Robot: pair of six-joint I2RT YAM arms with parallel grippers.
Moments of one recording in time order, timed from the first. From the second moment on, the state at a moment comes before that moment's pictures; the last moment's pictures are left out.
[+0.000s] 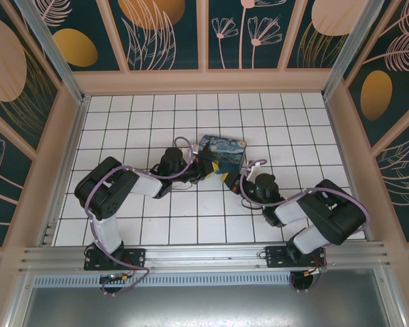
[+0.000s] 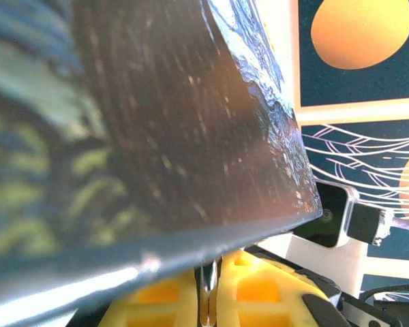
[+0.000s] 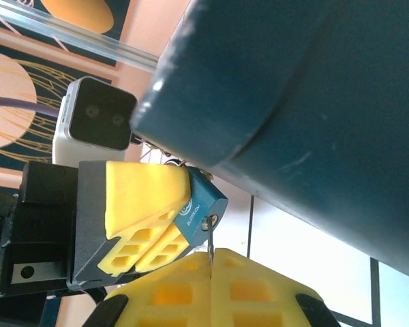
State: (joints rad) left arm -0.65 1.86 0.70 0.82 0.60 -1.22; right arm 0.65 1.52 0.19 1.10 -0.23 1.12
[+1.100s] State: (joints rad) left arm -0.65 1.86 0.69 0.75 0.65 -1.30; right arm 0.56 1.34 0.12 1.13 -0.41 1.12
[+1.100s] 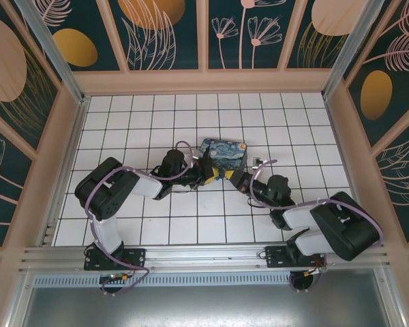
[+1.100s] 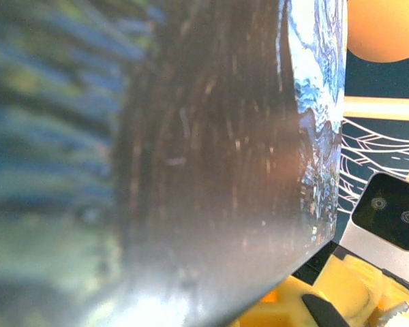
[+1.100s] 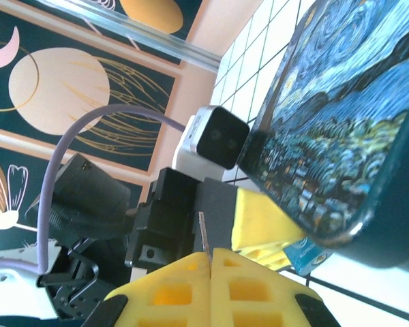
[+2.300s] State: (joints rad) left arm -0.64 1.83 0.69 0.72 0.68 -1.28; right arm 0.56 1.46 0.14 0.99 -0.52 1.14
